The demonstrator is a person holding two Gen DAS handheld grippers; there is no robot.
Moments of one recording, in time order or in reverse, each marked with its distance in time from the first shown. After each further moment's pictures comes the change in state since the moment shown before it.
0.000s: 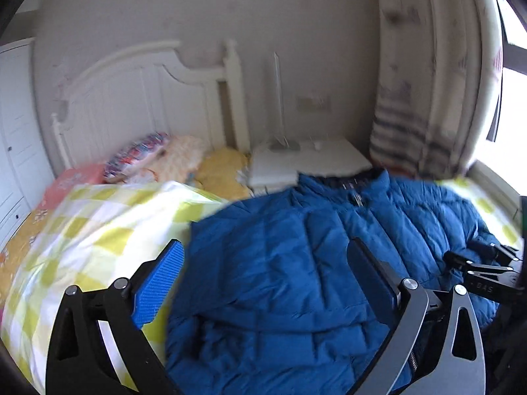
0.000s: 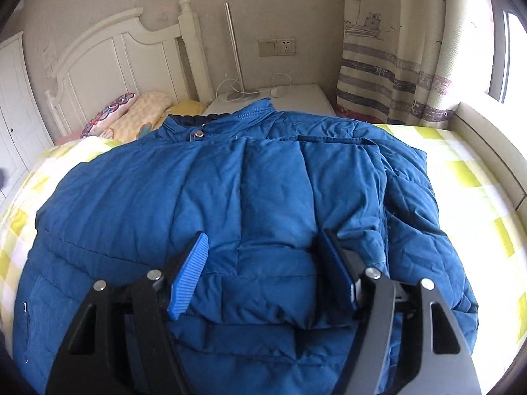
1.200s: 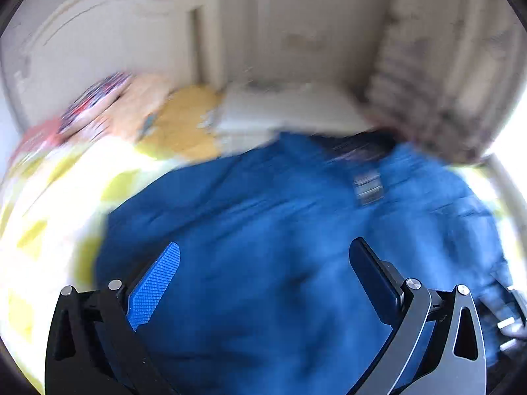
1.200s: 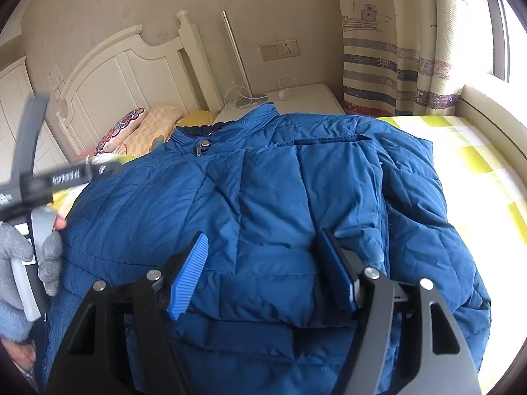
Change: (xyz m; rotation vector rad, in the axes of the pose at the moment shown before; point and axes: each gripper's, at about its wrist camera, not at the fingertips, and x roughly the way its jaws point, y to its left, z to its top) left arm 0.144 -0.004 0.028 -0.052 0.305 -0.036; right arm -0.004 -0.010 -0.004 0.064 -0.016 0.083
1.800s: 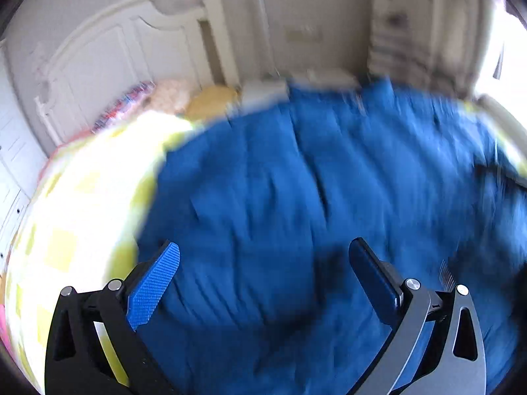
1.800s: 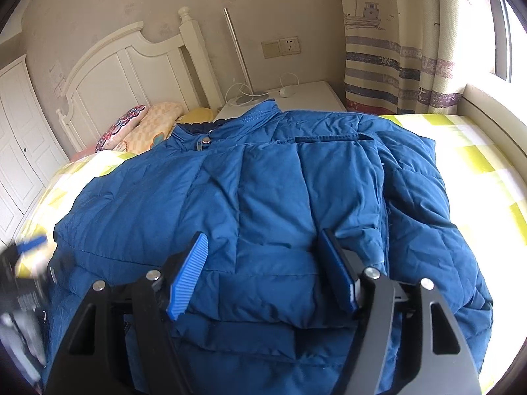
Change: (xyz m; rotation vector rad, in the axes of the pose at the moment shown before) left arm -0.071 -0.014 -0.120 0.149 -0.046 0.078; right arm 0.001 0.003 0.000 -0.006 0.012 0.002
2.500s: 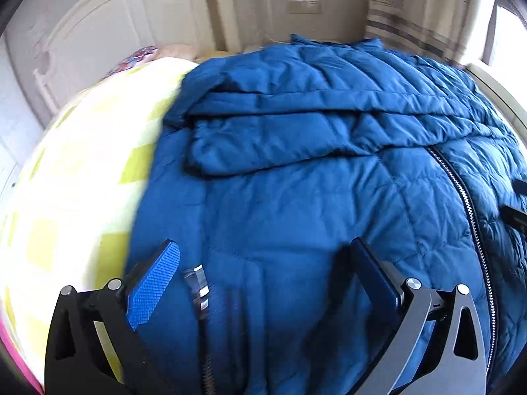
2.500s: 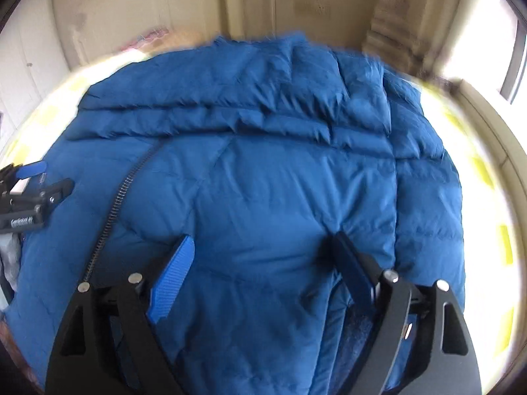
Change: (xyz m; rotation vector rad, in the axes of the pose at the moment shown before) left arm -0.050 0.026 -0.084 -0.062 0.073 -0.022; right arm -0.072 0.040 -0.102 -0.222 0.211 -0.076
